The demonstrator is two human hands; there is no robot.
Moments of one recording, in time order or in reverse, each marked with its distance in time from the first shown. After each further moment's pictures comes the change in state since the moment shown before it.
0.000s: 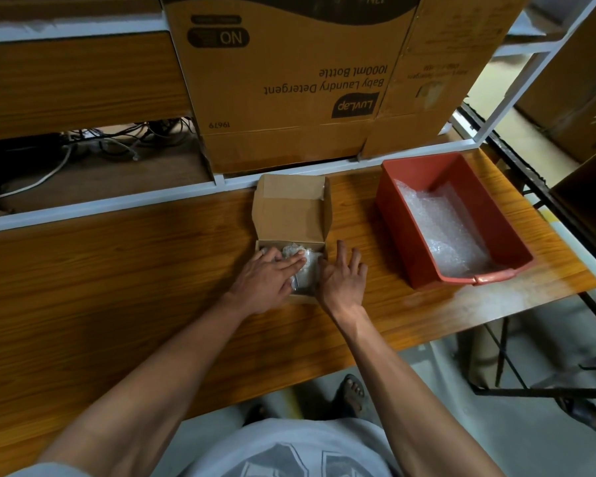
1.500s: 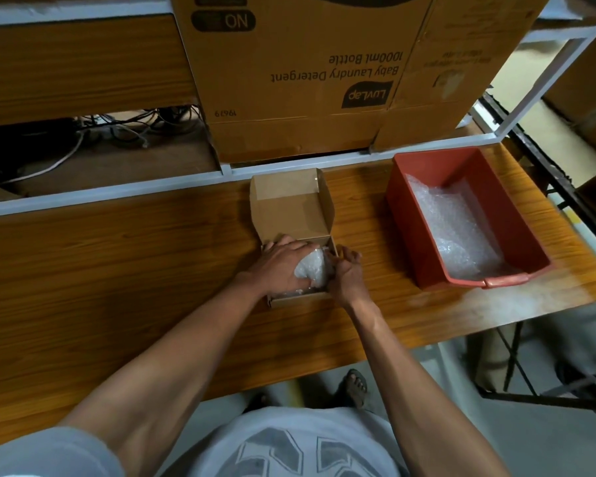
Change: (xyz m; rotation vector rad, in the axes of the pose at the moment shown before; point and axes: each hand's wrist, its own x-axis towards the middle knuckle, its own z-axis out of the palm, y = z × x) left_hand 0.035 0.011 0.000 -0.240 -0.087 -0.107; right_hand 0.029 0.028 0.019 0.287 -0.044 -0.257
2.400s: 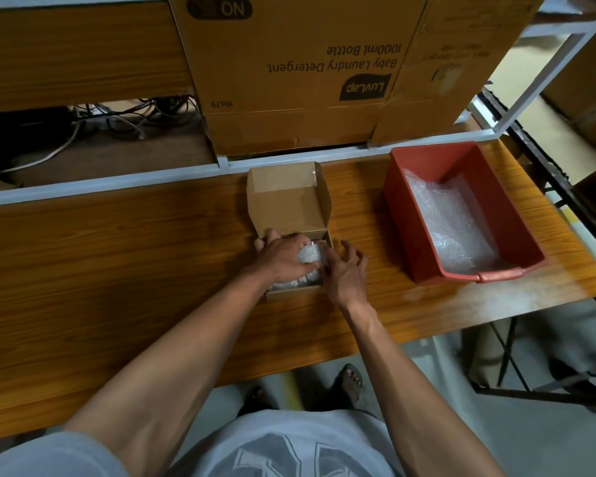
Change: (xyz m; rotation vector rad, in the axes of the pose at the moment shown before) left_hand 0.008 0.026 -0.004 -0.176 -0.075 -0.343; right_hand -0.016 0.005 0.018 0.160 0.134 0.139
